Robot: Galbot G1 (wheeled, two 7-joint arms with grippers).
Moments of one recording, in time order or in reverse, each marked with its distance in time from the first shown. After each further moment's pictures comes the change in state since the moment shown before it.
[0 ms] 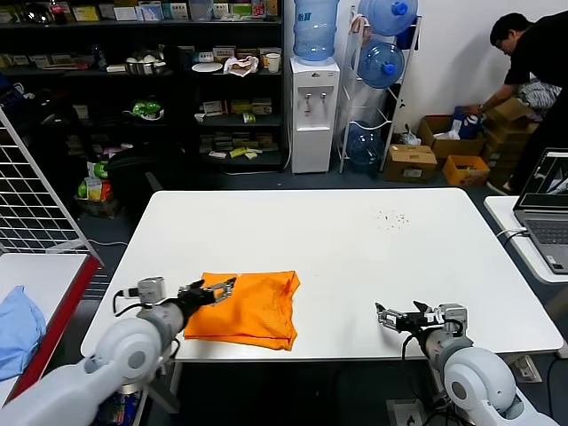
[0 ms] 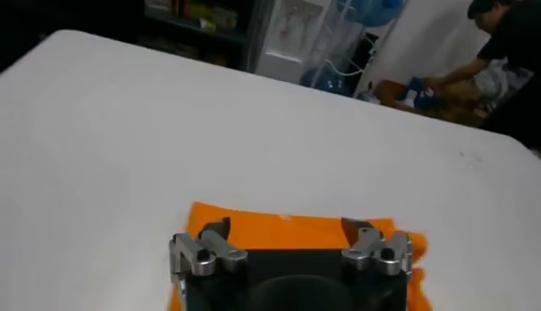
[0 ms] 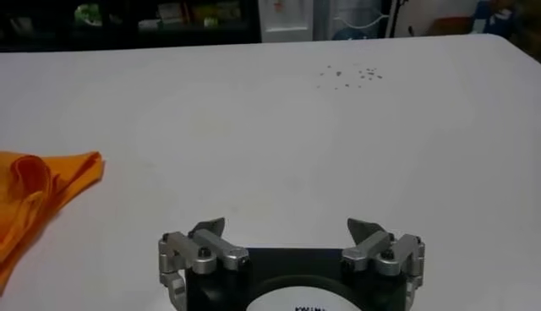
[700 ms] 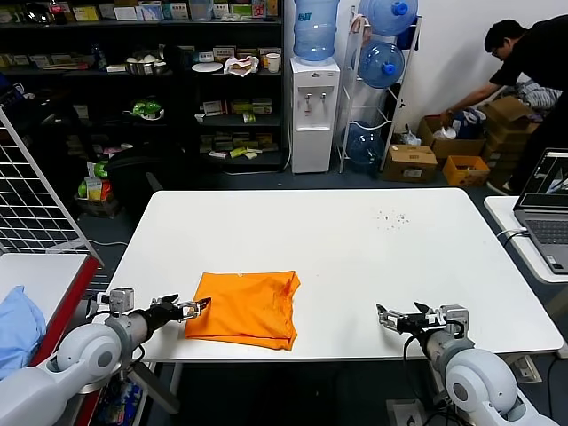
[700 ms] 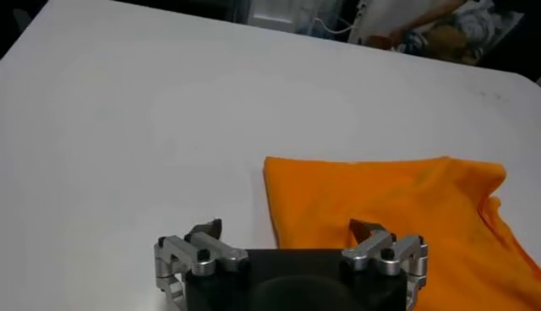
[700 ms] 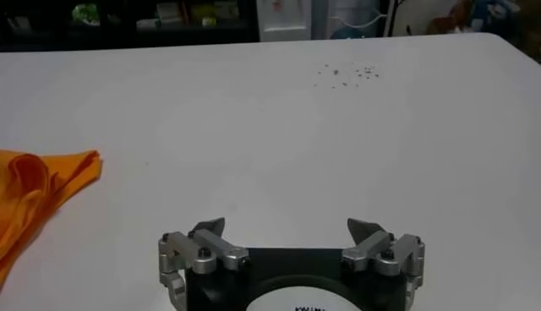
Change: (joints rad) left arm 0.038 0.090 0.008 0.180 0.076 0.005 0.324; right arm -0.016 -0.001 0.014 0.005 -0.001 0.000 -0.001
